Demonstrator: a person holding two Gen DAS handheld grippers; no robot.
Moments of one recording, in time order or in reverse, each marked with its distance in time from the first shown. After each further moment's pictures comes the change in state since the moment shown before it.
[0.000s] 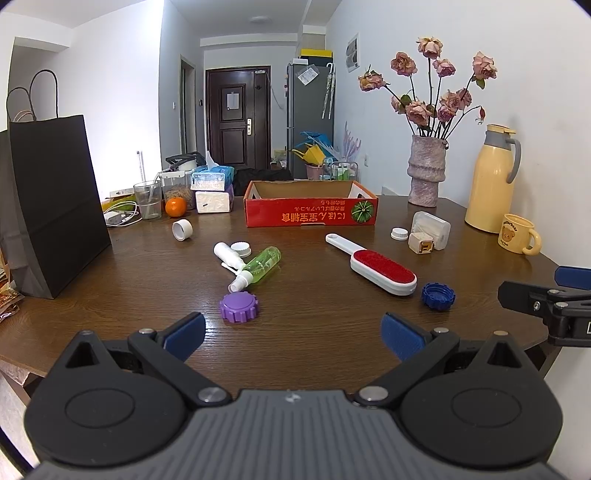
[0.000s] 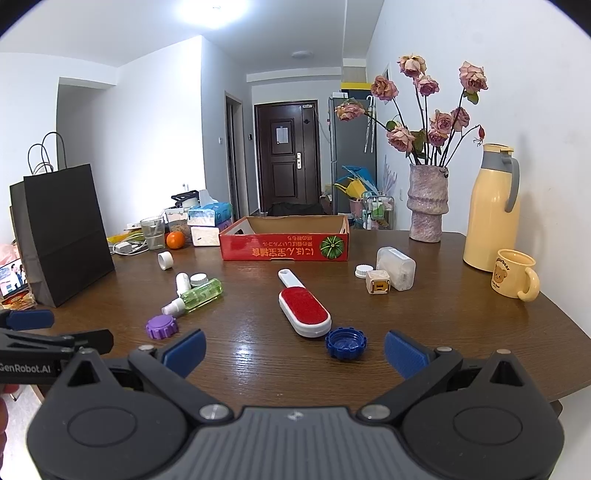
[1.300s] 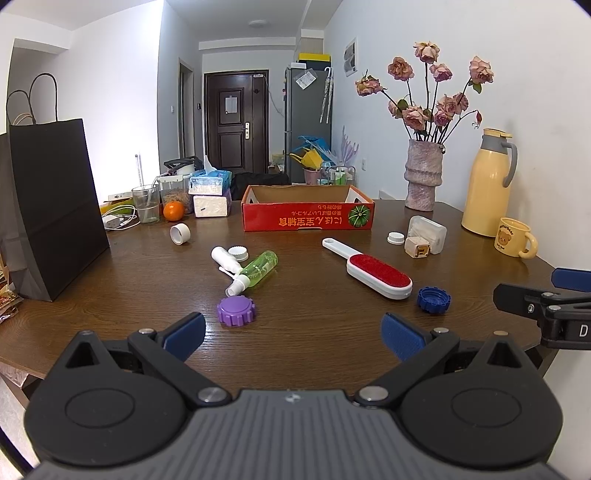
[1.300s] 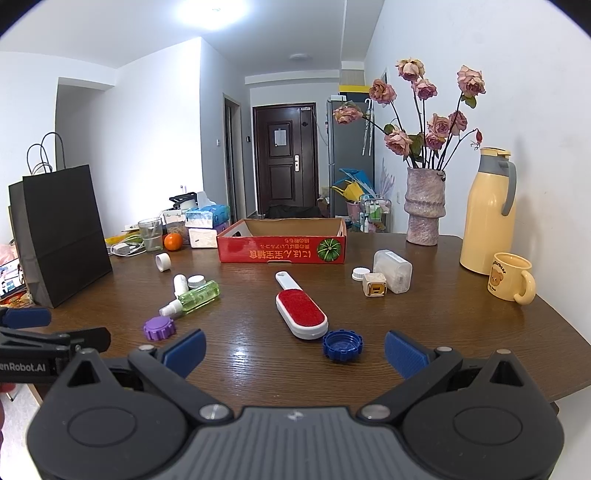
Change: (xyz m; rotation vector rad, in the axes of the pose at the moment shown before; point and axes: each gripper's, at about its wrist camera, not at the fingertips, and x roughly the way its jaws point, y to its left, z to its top) left arm -0.005 -0.003 0.001 -0.001 -0.010 -0.007; right arm -0.002 0.000 0.000 -0.002 -0.007 -0.010
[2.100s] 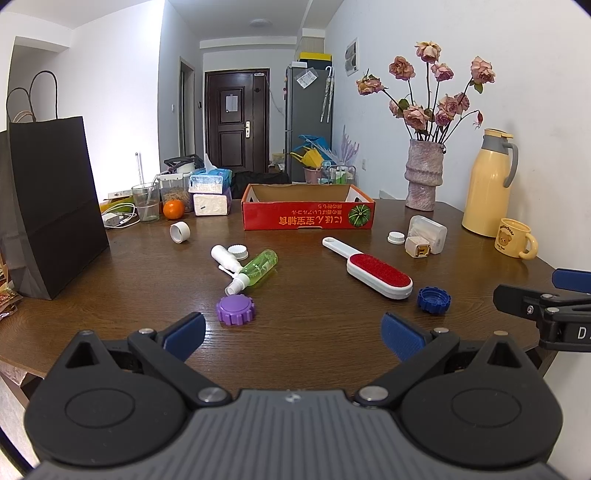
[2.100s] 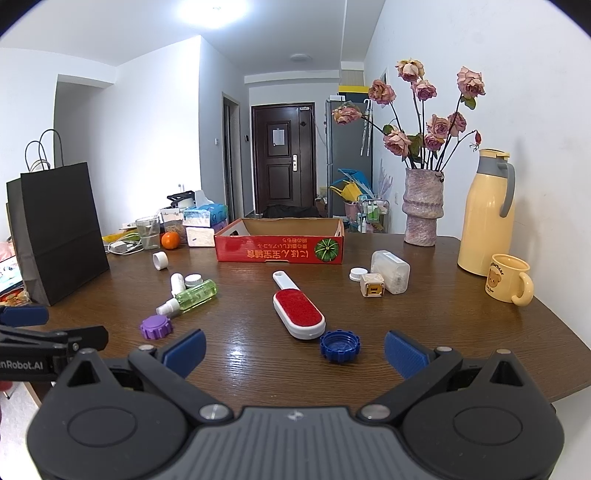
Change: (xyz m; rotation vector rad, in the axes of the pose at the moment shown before) left arm 0.000 -0.001 0.000 -0.005 0.003 -0.001; right arm 0.000 -0.001 0.001 -0.007 0.000 -0.006
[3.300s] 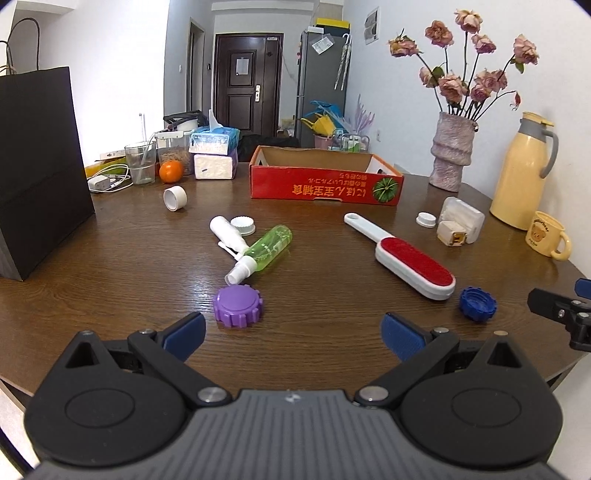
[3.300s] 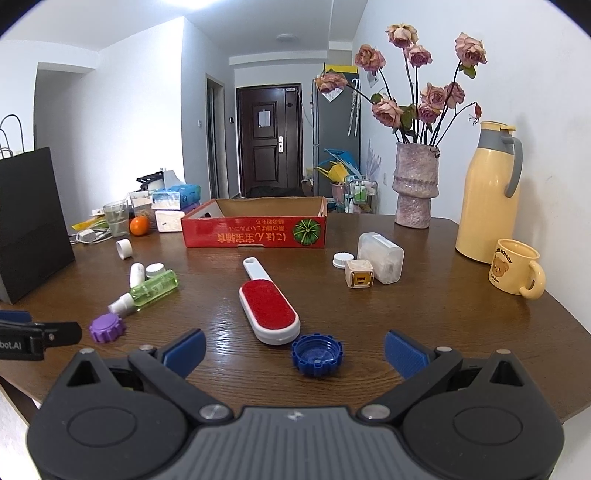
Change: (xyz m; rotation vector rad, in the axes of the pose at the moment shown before) left arm 0.103 0.030 0.011 -0.060 0.118 0.010; right arm 0.088 -0.024 0.004 0.007 0.067 -0.051
